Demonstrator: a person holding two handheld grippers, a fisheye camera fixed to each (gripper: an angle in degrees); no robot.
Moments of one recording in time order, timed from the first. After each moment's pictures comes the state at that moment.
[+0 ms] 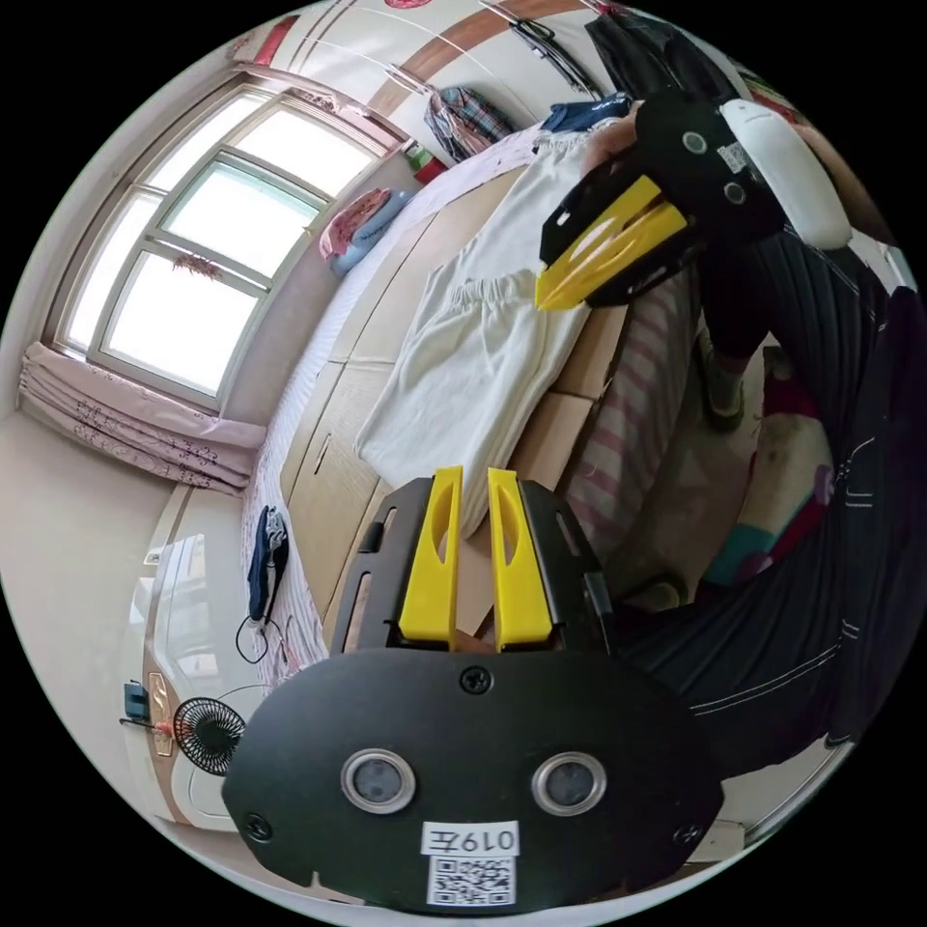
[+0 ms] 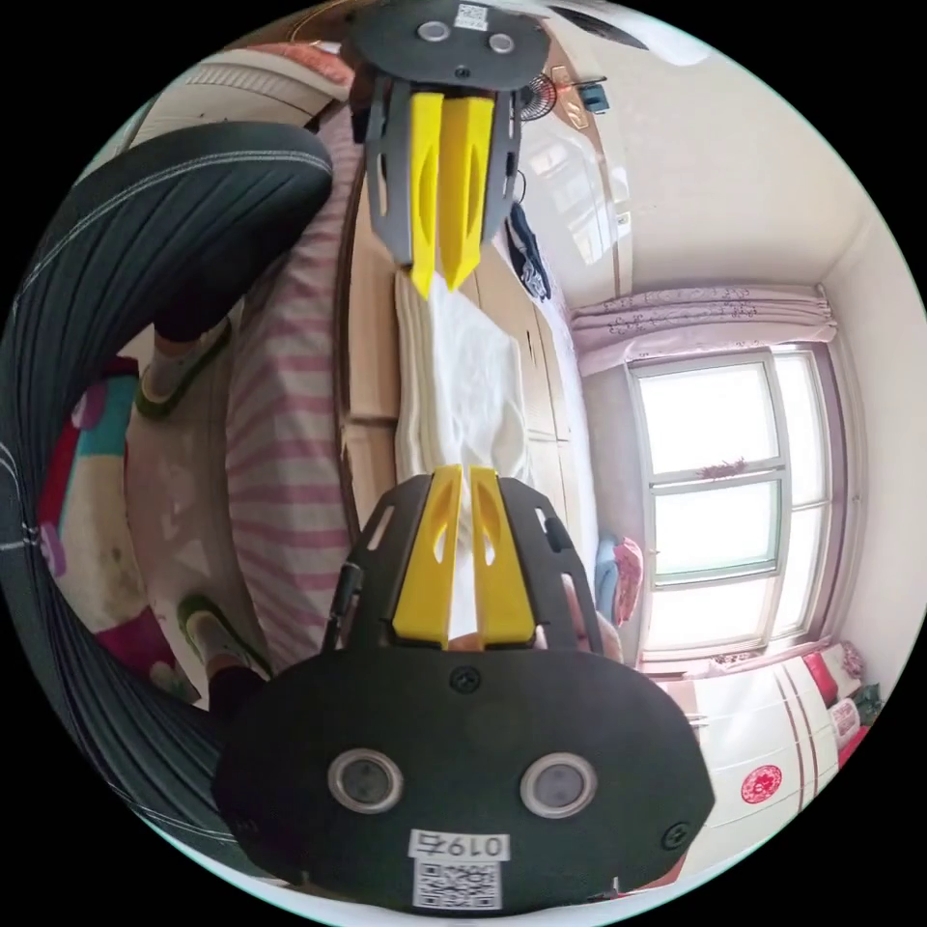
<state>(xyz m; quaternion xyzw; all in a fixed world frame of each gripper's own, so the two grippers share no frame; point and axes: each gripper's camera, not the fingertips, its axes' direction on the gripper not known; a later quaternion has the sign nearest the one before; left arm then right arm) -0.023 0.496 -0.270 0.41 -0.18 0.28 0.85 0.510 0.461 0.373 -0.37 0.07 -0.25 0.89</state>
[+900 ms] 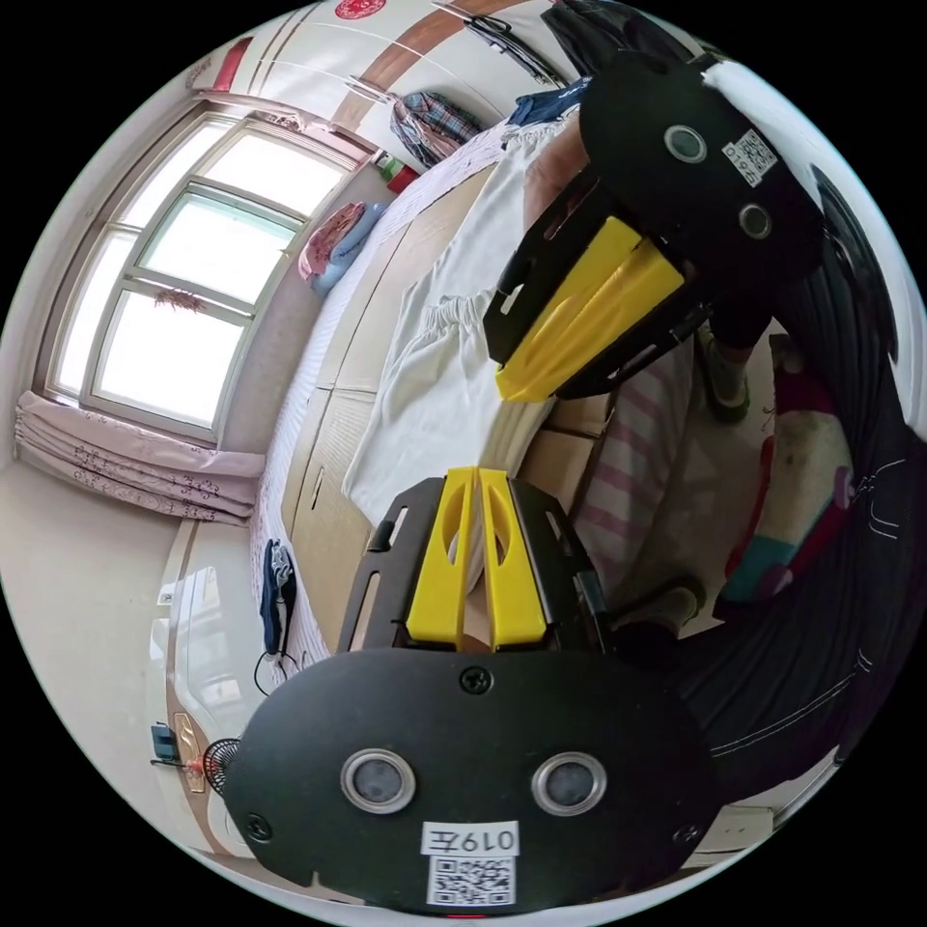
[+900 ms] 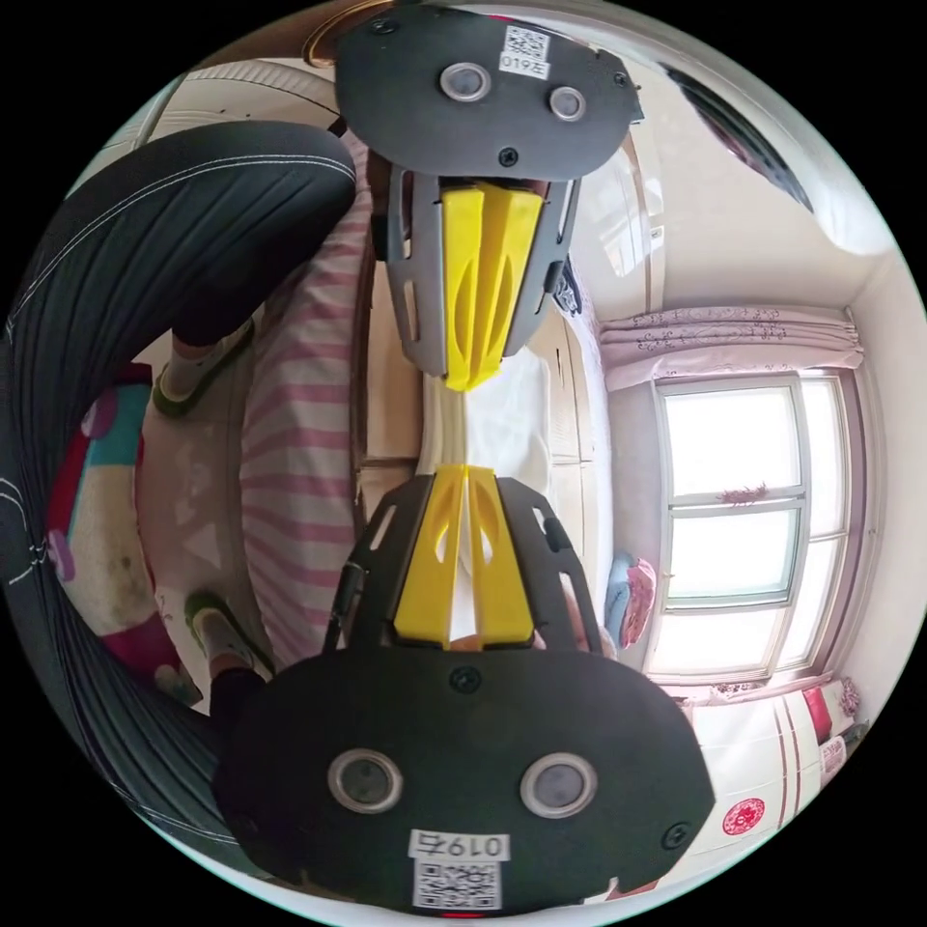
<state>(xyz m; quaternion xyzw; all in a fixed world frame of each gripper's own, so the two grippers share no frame) 0.018 0.464 -0.290 0.40 -0.21 0.31 0.84 0.475 0.459 0.408 -0.38 0.03 -0.27 0.89</state>
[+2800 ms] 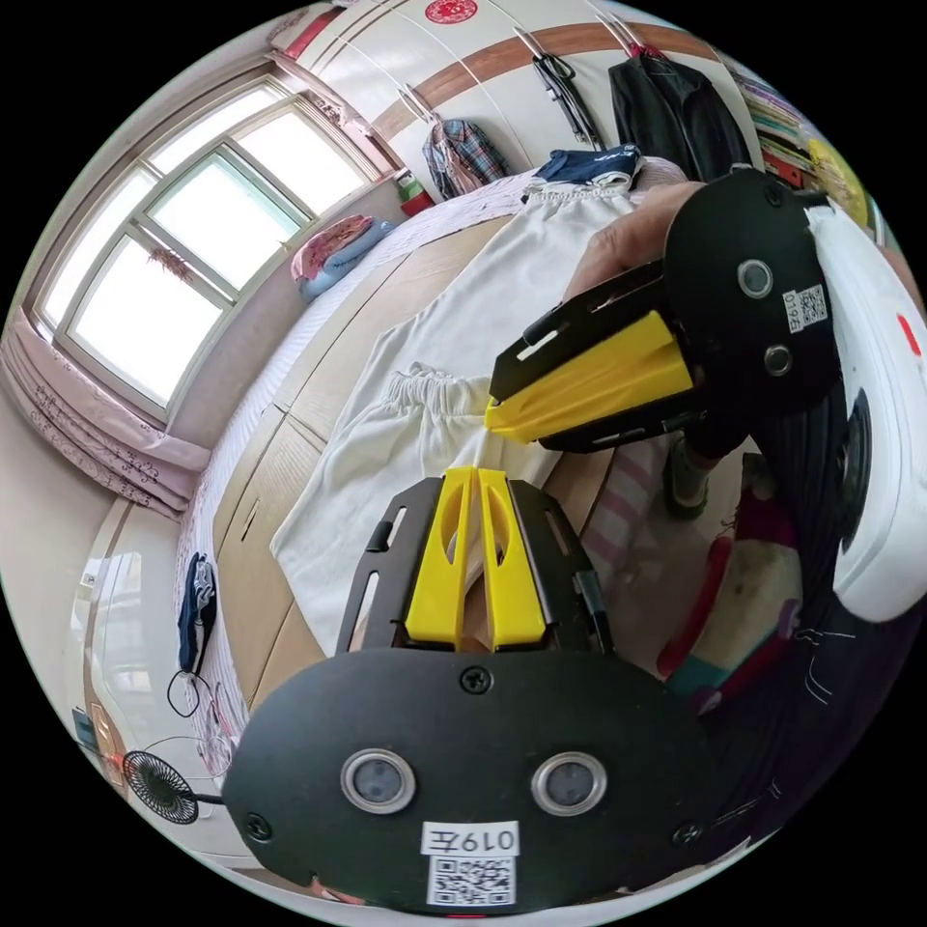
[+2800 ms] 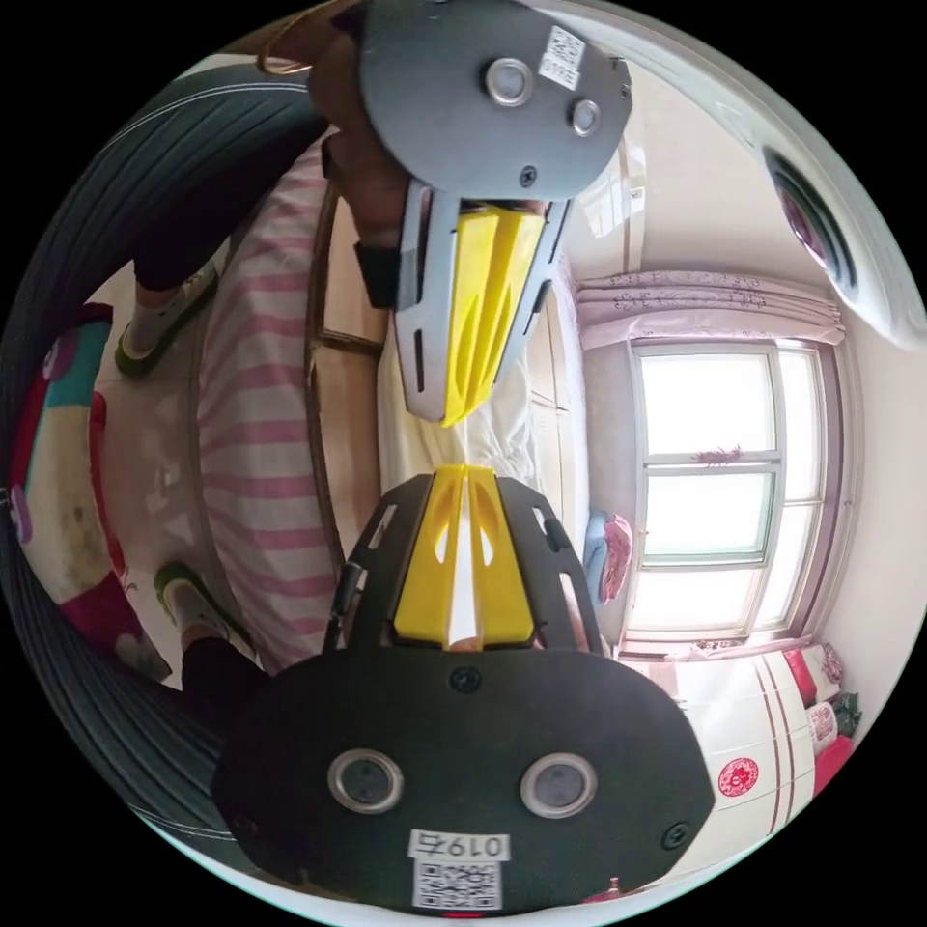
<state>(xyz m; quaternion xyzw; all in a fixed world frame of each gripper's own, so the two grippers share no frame) 0.076 0.407 -0.358 0.44 -0.08 0.27 0.85 0.457 0.392 0.361 -0.41 0.09 -0.26 0.87</state>
